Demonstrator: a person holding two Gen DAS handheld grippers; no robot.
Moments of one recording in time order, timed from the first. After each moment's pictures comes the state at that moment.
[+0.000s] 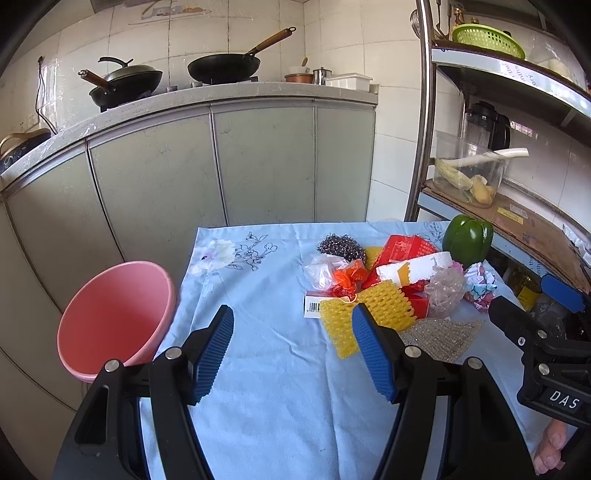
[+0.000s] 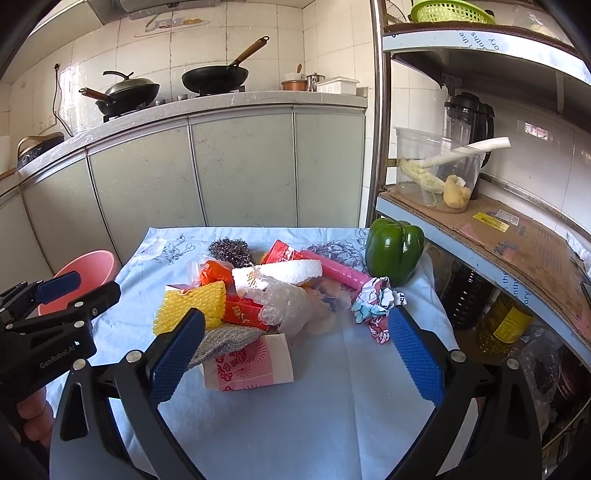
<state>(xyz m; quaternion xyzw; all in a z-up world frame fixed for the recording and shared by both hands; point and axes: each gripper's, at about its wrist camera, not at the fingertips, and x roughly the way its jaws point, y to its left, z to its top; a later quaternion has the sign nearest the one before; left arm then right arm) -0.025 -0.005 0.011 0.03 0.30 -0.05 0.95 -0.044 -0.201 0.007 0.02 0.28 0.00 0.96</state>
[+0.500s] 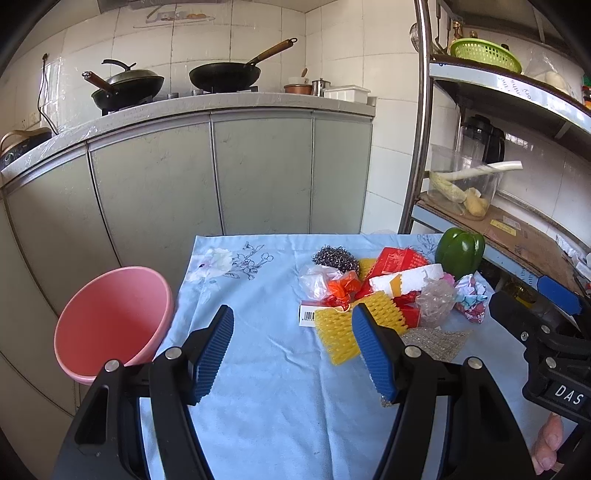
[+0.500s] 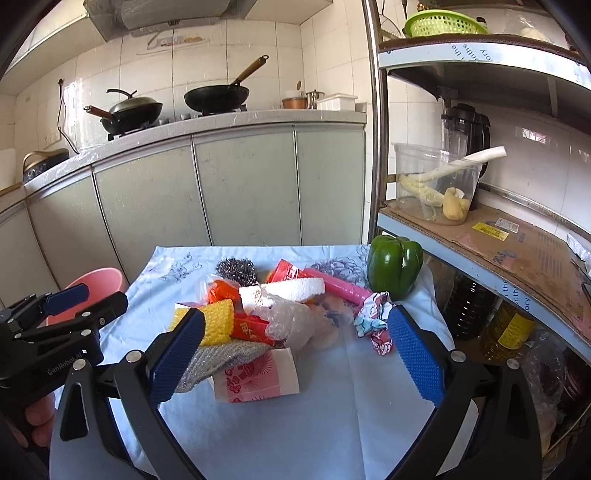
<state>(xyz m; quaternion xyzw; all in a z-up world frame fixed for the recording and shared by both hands) -0.032 0.000 0.019 0.02 0.28 -0.06 0.96 -0.054 -0.202 0.017 0.04 0.24 0.01 0.97</state>
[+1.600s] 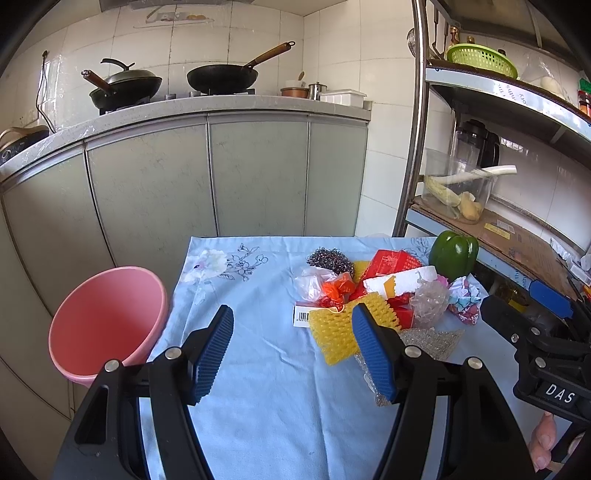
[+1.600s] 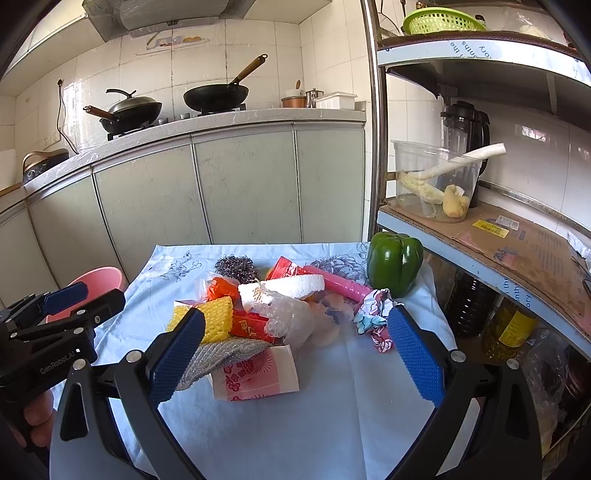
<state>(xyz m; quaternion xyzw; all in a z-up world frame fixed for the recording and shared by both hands) -0.034 -0.002 0.016 0.01 0.27 -0.07 0.96 -0.054 -0.202 0.014 0.04 0.24 0.01 0.97</state>
